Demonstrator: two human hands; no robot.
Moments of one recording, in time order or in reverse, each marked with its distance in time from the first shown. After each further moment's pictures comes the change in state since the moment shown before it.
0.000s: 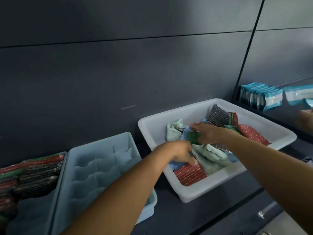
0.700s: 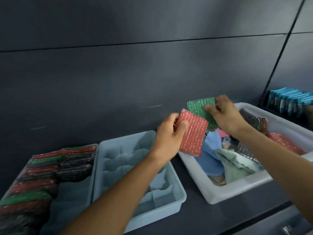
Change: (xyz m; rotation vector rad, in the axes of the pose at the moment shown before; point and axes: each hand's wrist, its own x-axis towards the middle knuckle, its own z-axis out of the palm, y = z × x) left_hand -0.085 -0.061 -0.009 -0.668 0.951 0.145; right_hand -0.027 -0.086 -0.042 0.580 0.646 0.017
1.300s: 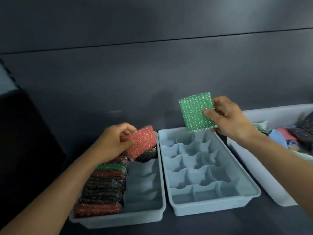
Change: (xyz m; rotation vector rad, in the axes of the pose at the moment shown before) left_hand -0.107 -0.068 -0.301 0.485 -0.031 -0.250; right_hand -0.084 -0.153 0.114 0.470 -0.258 -0.141
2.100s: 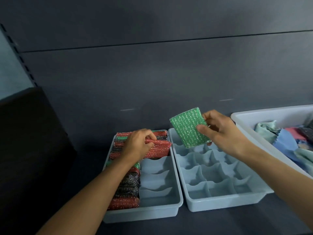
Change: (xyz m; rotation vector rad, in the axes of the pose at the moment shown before) left_hand 0.020 -0.024 0.052 0.165 0.140 0.068; right_hand -0.036 -0.014 0.047 -0.089 -0.123 -0.036
